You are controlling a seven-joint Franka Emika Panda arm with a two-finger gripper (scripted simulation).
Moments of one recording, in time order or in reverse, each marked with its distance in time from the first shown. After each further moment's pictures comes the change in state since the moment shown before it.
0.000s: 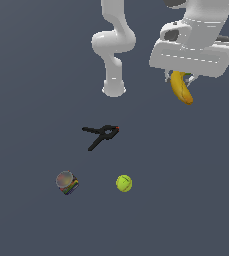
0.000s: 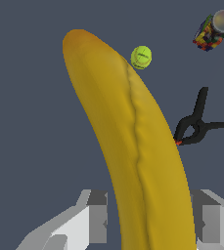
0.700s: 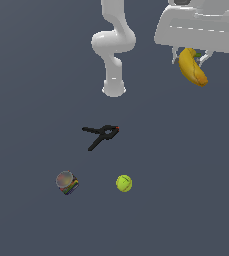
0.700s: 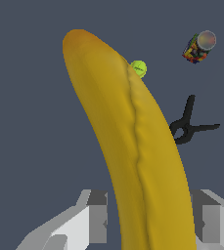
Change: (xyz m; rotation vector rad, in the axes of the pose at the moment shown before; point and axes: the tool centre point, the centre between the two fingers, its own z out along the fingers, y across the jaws) arm 0.011 -0.001 -0.066 0.000 0.000 0.000
